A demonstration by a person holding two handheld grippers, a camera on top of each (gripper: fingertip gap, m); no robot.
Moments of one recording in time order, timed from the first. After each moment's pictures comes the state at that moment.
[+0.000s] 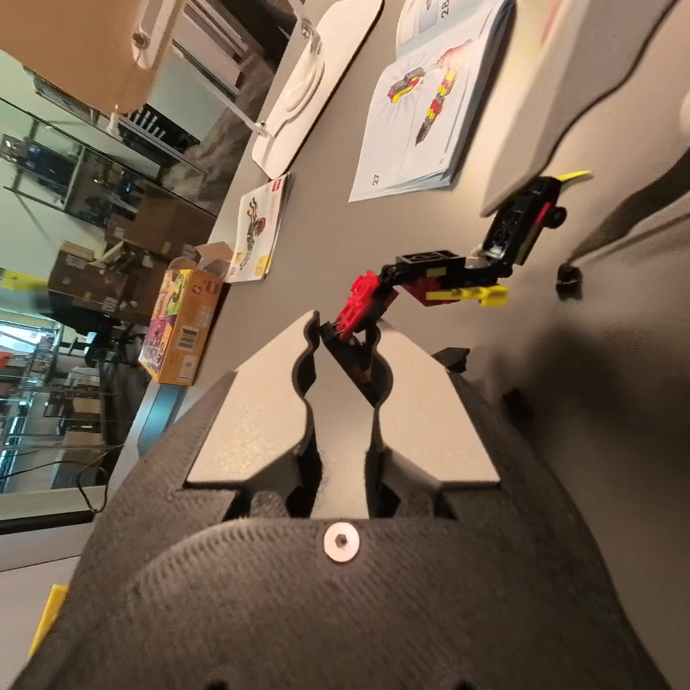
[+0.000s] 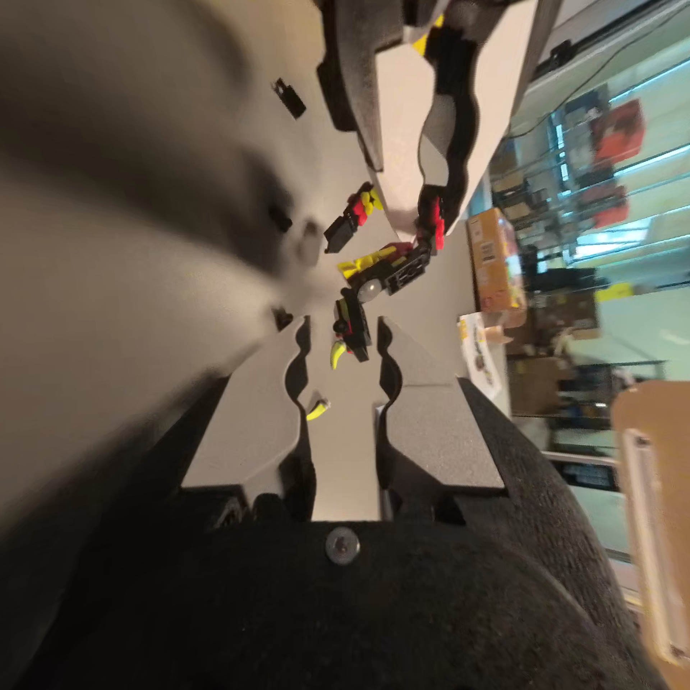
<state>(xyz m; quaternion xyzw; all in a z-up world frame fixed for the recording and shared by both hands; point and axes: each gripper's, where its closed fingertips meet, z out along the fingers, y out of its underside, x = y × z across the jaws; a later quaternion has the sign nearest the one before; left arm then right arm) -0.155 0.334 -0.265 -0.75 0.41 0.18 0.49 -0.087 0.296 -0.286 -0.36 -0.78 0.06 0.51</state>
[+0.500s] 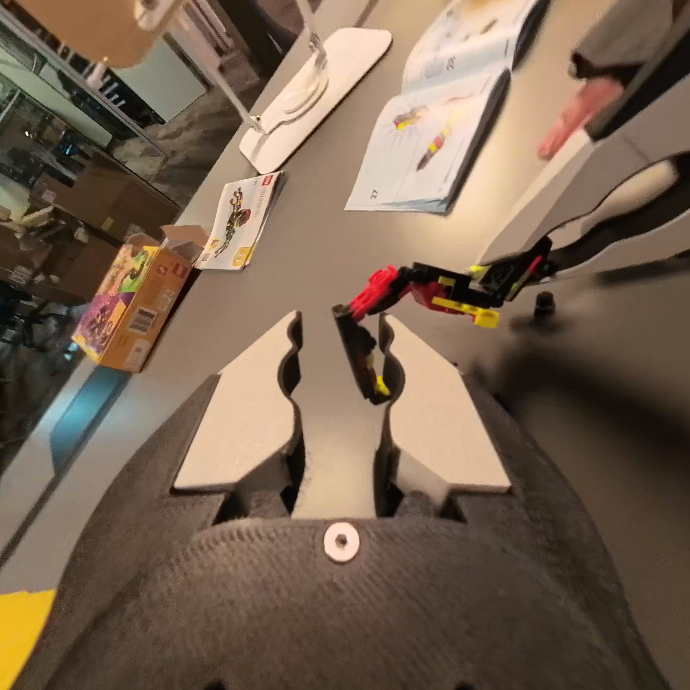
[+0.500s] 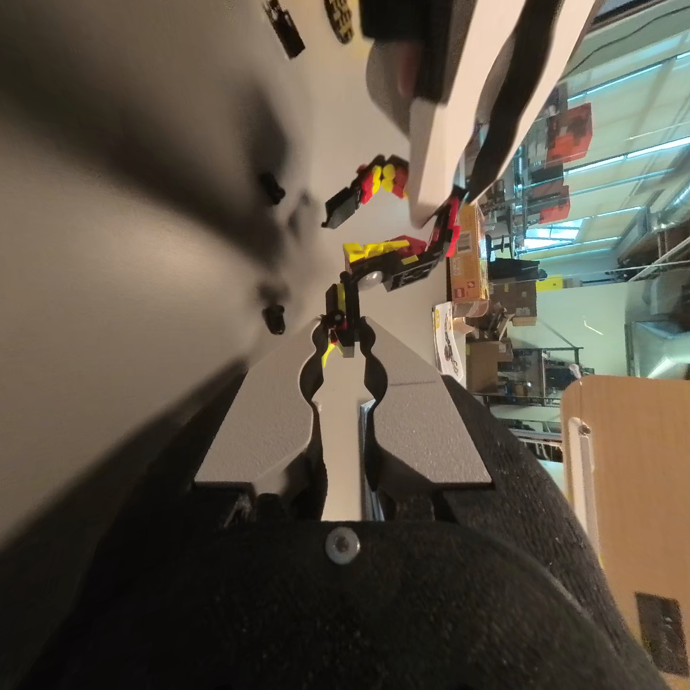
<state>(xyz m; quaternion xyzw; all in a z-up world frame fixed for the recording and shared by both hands) -0.160 0.329 -0.259 -0.78 0.36 0.09 0.51 -0.096 0.310 -0.298 -0.34 -0.77 -0.03 0.54</state>
